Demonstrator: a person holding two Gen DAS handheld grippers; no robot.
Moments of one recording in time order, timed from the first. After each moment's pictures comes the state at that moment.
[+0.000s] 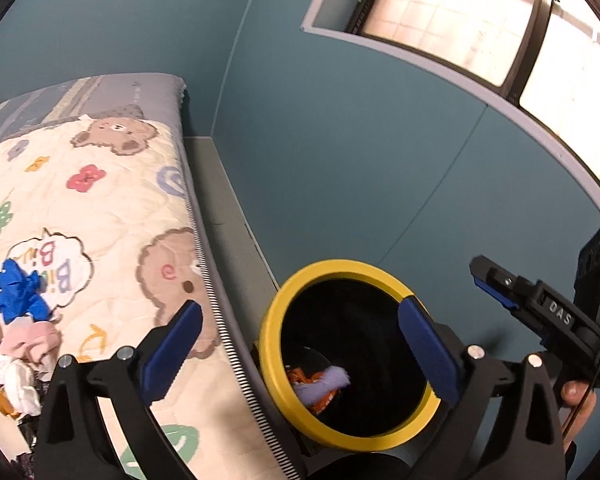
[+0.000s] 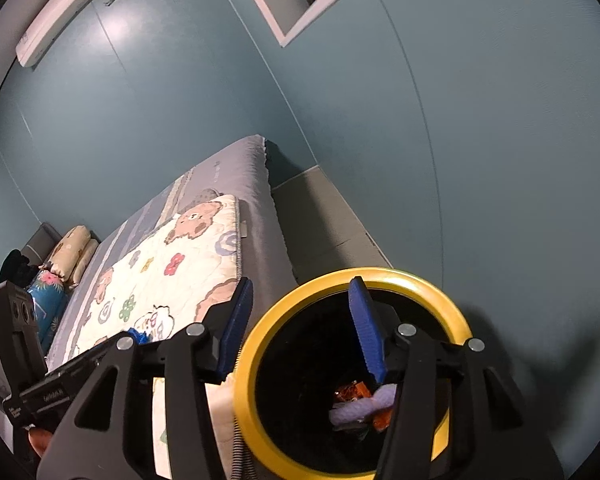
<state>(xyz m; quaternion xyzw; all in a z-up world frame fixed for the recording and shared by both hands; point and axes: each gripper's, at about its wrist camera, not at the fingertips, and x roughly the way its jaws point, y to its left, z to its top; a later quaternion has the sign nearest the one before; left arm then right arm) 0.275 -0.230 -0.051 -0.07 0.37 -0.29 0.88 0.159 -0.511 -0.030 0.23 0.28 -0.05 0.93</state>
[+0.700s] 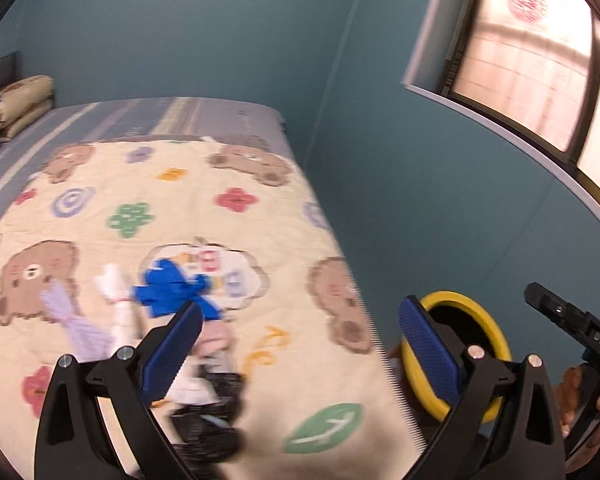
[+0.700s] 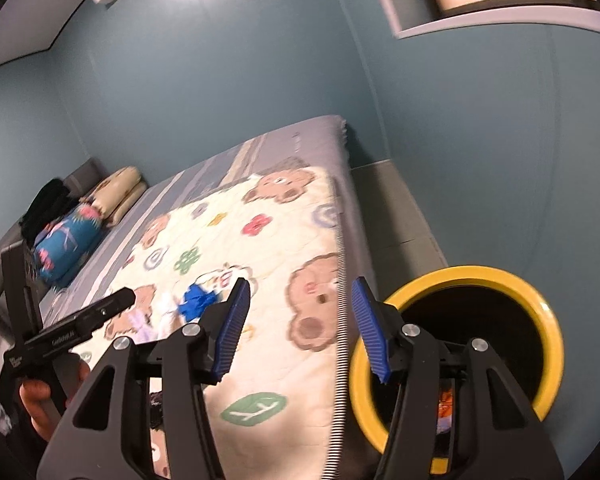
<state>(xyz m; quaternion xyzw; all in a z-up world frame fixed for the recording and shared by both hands) 0.253 -0.050 -0.025 -0.09 0.34 -0.14 0.93 0.179 -0.364 0.006 0.15 0.30 0.07 0.94</state>
